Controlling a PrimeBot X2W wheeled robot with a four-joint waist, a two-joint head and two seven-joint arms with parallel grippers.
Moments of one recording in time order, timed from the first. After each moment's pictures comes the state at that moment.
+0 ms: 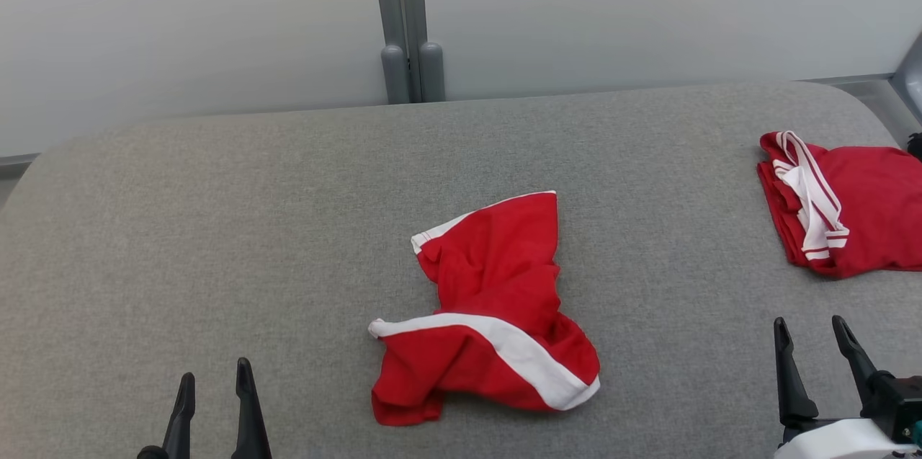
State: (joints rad) left arm 0.23 0.05 -0.05 0.02 -0.39 0.01 -0.26; right arm 0.14 -0.11 -0.14 0.14 0.11 0.13 -0.26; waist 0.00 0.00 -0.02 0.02
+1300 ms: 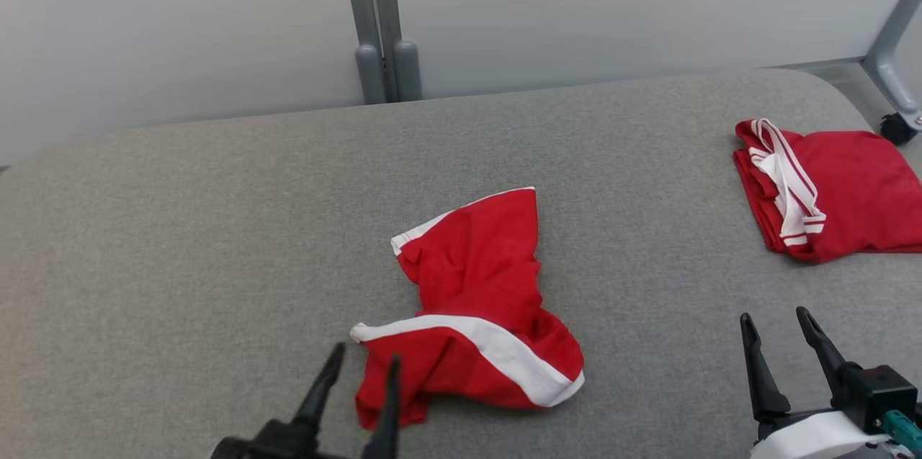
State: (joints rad) left arm 0.16 0.05 -0.26 0.10 -0.21 -0.10 -0.26; right arm 0.13 -0.15 -0.04 0.14 0.12 0.13 -0.26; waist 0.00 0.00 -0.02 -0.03
